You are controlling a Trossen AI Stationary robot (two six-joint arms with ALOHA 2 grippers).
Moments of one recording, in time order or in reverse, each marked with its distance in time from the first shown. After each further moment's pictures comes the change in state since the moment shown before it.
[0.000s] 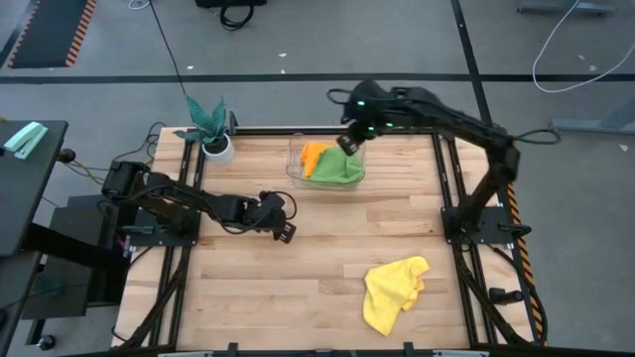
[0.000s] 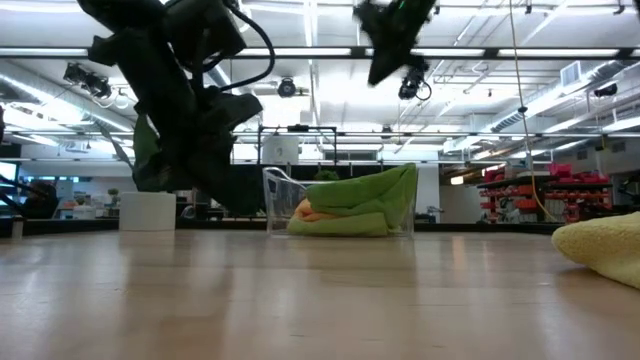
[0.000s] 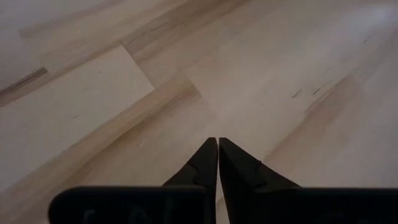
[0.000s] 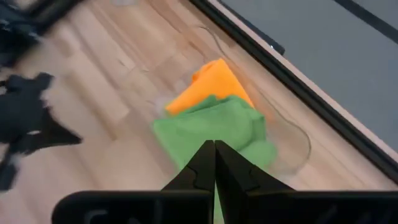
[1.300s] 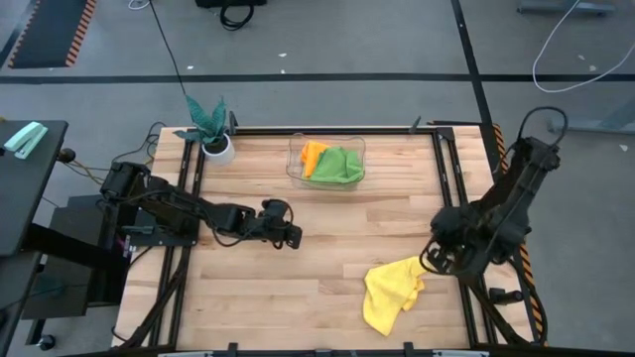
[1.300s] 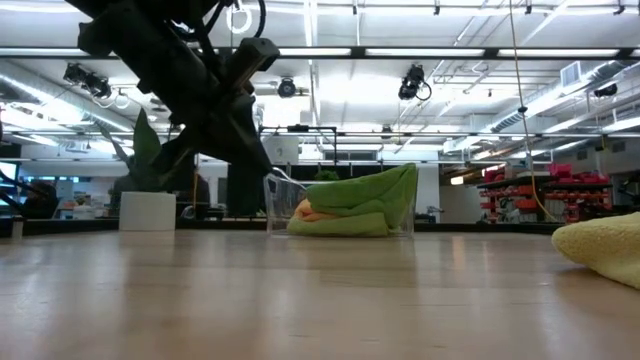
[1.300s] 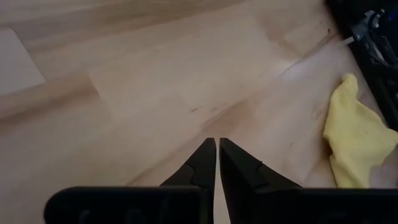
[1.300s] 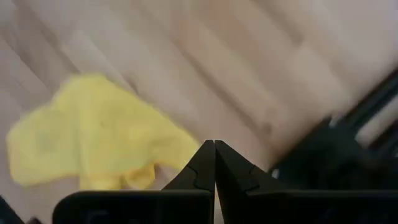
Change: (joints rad) left arm -0.105 0.000 0.000 0.242 -0.056 -0.205; right arm 1.304 -0.502 -0.657 -0.456 0.353 1.291
